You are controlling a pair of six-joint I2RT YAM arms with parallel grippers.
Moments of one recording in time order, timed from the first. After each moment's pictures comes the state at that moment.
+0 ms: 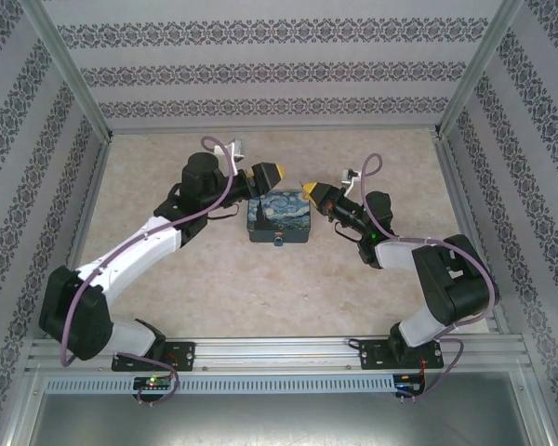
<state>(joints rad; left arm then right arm) -0.49 1.37 1.03 0.08 0.43 -0.83 0.31 1.57 0.55 1.05 -0.61 1.32</state>
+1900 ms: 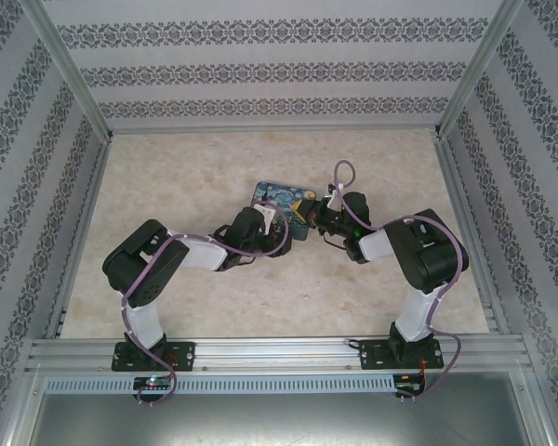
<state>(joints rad) -0.66 1.83 0.79 0.40 0.20 -0.46 0.36 1.84 0.63 0.94 -0.61 1.26</state>
